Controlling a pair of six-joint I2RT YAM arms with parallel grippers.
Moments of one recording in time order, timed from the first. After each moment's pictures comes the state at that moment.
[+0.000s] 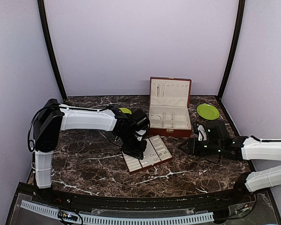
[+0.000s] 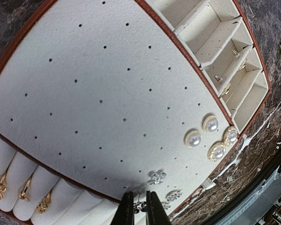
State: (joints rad) left arm -0.95 2.06 1.54 -0.79 0.23 -0.60; right arm 0.69 1.09 0.45 -0.03 -0.16 0.71
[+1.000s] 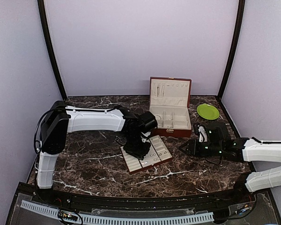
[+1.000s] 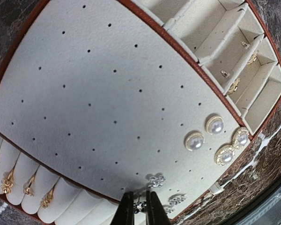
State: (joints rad) left arm -1.00 2.14 1.69 -0.94 0.12 -0.55; right arm 0.69 1.07 0.43 -0.03 -0.17 0.71
